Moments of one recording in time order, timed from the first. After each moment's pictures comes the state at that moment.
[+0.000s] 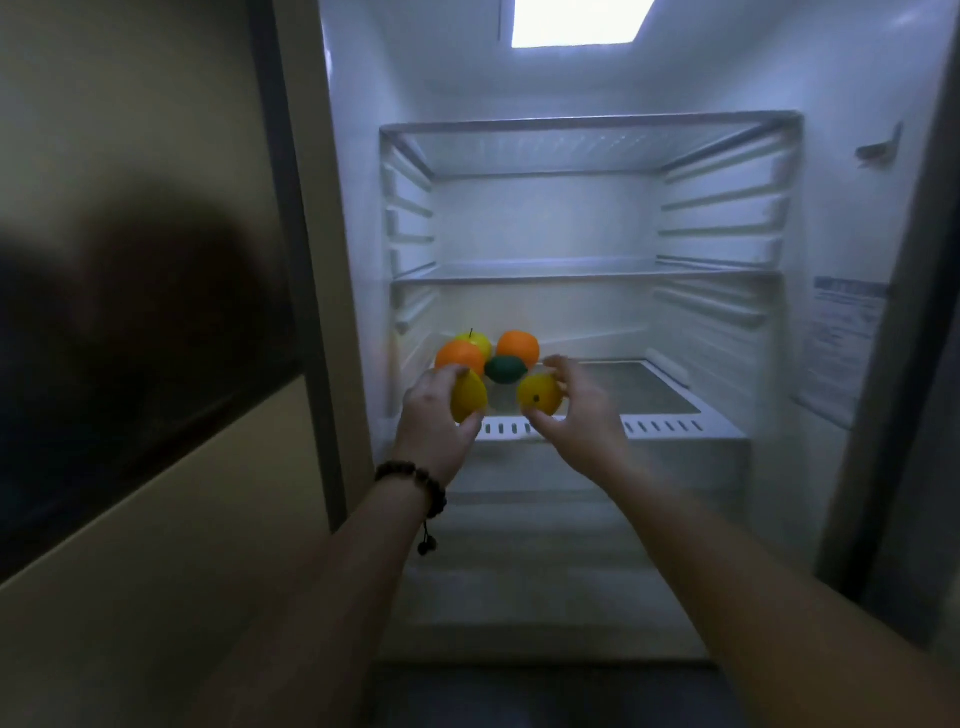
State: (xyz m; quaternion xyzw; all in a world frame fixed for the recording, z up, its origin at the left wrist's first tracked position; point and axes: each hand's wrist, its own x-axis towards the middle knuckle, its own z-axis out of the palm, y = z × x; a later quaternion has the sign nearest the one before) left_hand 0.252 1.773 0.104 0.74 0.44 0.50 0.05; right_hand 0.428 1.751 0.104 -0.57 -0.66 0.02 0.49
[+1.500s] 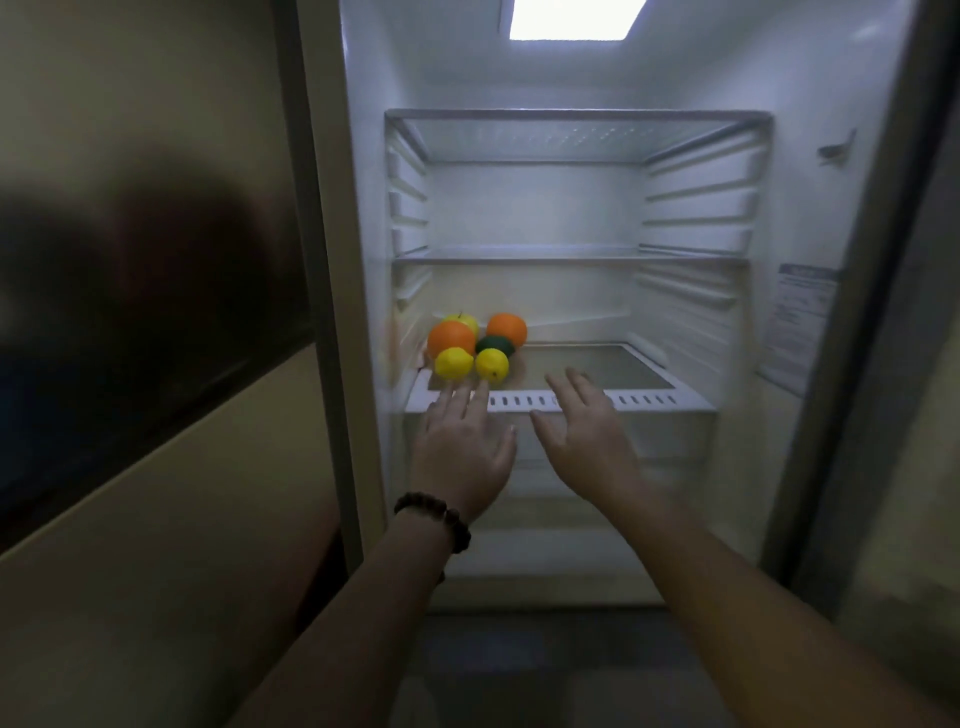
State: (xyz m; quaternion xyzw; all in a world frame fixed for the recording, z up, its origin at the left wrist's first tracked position) left_hand 0.264 1.713 0.061 0.79 0.46 0.41 -0.04; right_hand 0.416 1.682 0.077 -0.64 -0.65 -0.06 0.41
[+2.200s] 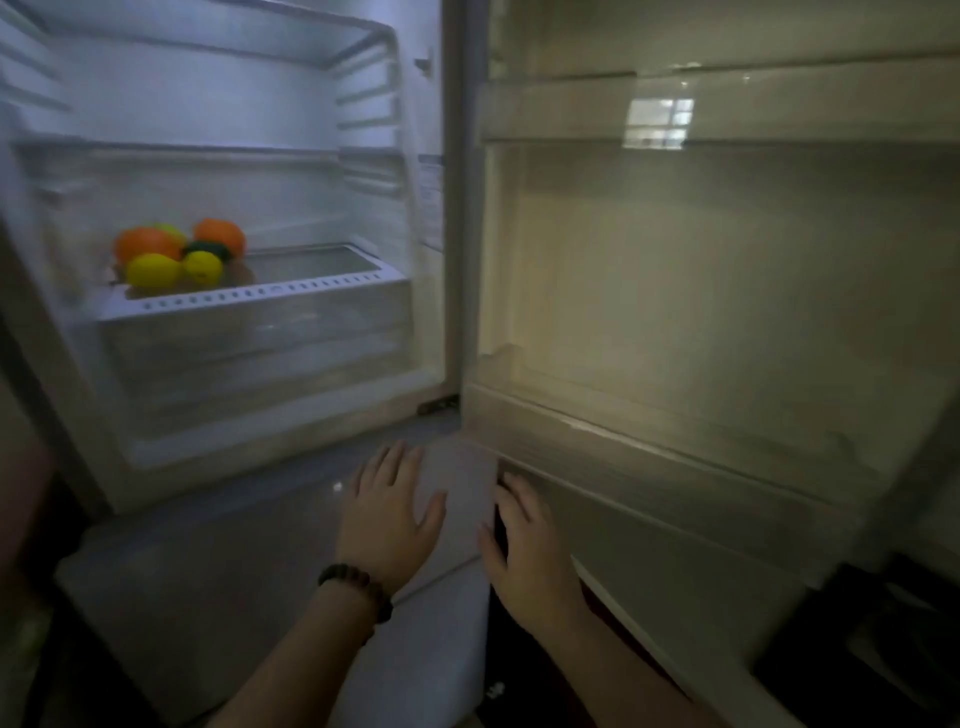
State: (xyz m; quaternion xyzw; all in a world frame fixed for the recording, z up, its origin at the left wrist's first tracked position) left_hand 0.341 1.472 -0.069 0.91 0.34 0.24 0.08; right_hand 0.447 1.337 -0.090 -0.80 -0.49 -0.03 0.34
